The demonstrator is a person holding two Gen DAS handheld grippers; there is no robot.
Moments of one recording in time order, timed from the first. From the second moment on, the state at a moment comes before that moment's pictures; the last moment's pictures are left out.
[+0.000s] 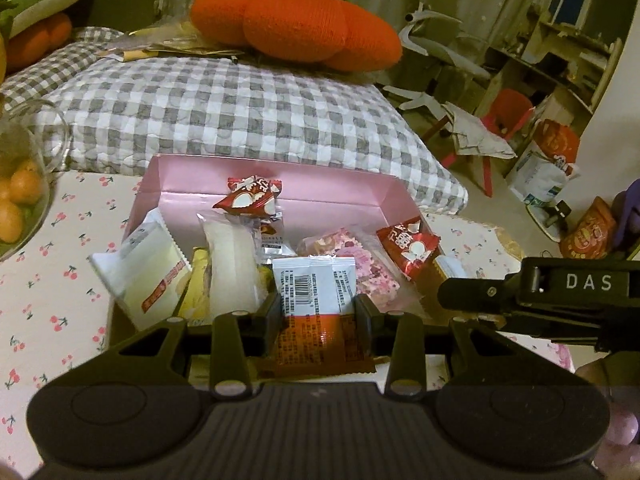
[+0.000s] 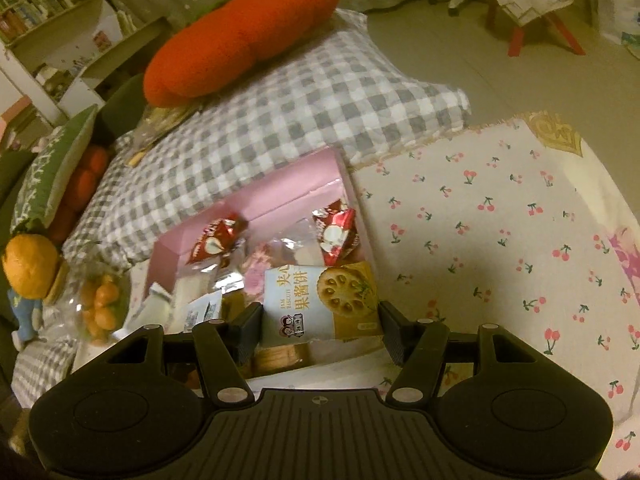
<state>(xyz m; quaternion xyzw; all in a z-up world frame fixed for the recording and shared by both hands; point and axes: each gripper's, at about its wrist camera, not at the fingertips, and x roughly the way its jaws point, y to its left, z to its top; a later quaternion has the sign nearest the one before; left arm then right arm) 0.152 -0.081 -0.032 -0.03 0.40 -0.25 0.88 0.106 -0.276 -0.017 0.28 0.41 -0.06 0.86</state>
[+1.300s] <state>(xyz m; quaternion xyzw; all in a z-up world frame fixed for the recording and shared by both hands) 0.052 -0.013 0.012 0.00 0.42 -0.16 0.89 0.004 -0.227 0.025 0.21 0.40 -0.07 0.89</state>
